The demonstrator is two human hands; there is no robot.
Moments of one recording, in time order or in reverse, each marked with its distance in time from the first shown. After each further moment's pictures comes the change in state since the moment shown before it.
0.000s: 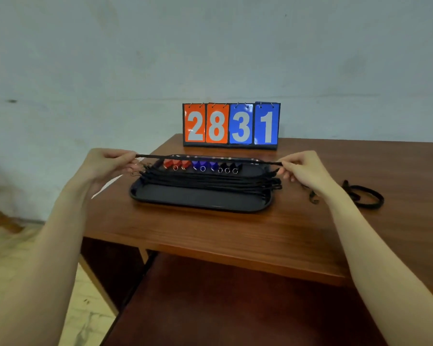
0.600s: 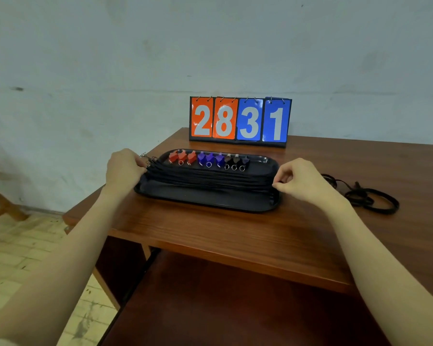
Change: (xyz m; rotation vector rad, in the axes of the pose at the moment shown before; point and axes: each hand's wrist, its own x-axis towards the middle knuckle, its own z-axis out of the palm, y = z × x) left_hand 0.028 -0.047 0.030 0.770 0.290 0.115; right_hand -0.011 -0.011 0.023 -0.459 -0.148 -0.125
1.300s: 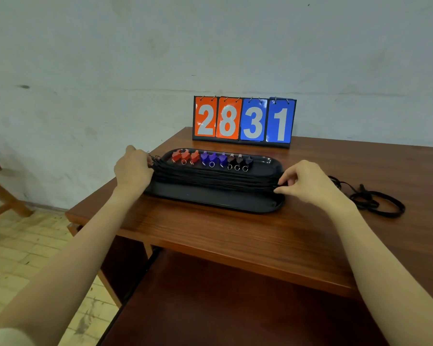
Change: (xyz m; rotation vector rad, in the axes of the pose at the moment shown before) left_hand -0.006 0.015 0.013 0.331 0.046 0.022; right_hand -0.001 -0.001 -0.002 -0.098 -0.023 0.002
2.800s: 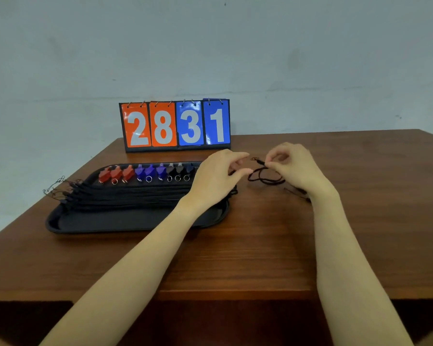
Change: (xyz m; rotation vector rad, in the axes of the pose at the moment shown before) left_hand -0.071 0.245 0.031 -0.698 -0.187 0.843; right_hand -0.010 0.068 -0.045 0.213 0.307 0.178
